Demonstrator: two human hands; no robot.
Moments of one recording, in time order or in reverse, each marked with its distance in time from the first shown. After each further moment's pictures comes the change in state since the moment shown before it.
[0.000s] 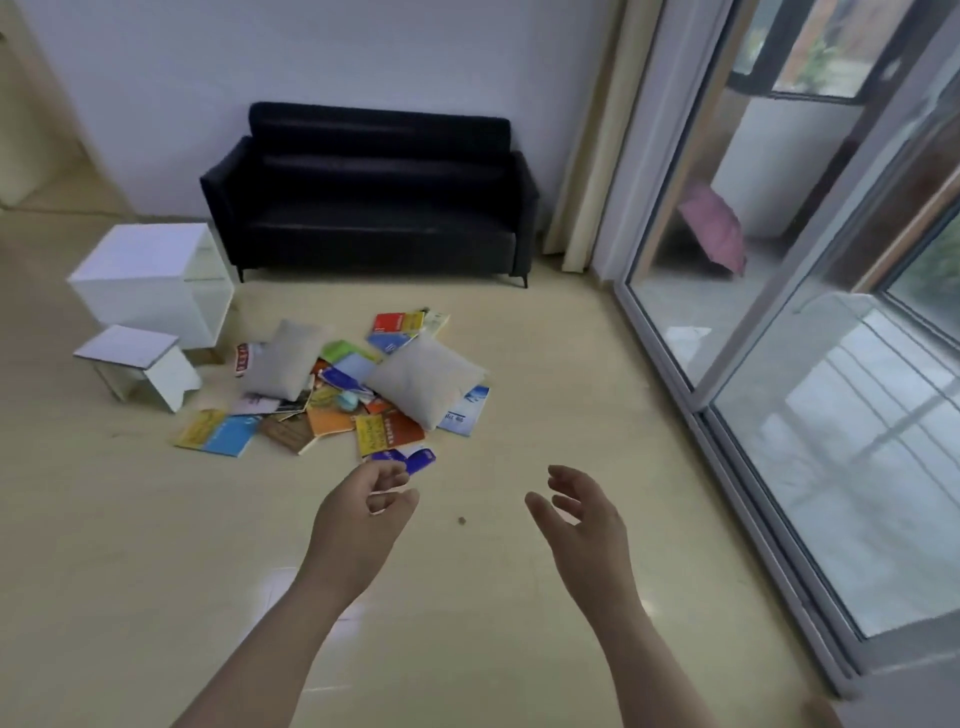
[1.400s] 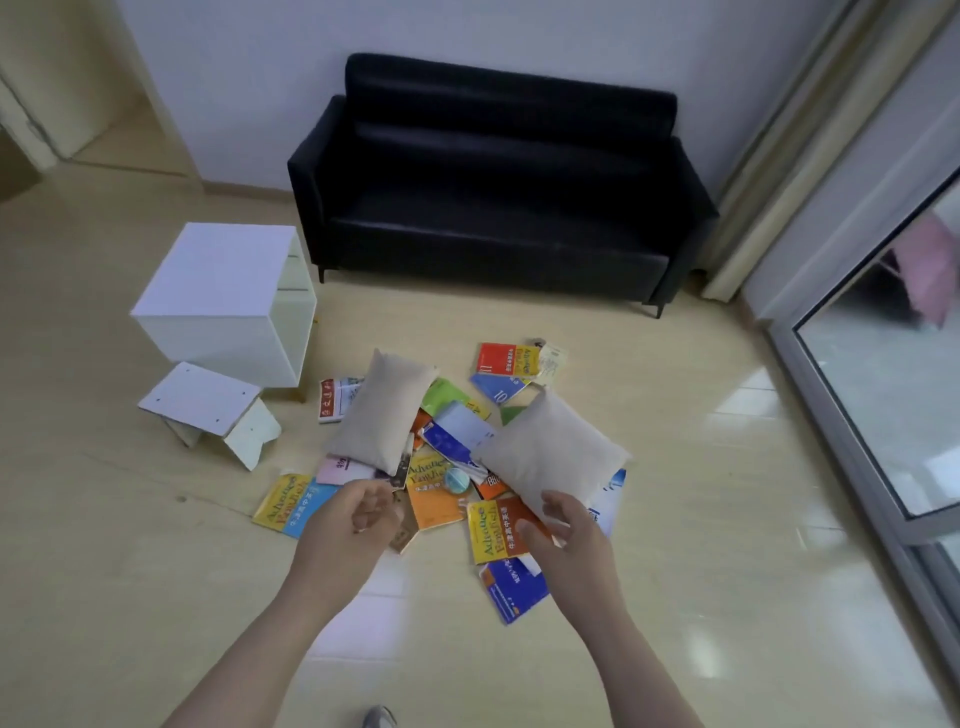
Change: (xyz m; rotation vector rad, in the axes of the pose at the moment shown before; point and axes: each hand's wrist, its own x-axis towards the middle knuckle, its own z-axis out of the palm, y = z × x) left_hand 0.576 -0.108 -0.337 0.050 0.066 -0.175; right_hand 0.417 -0.156 0.528 -0.193 -0.234 0.167
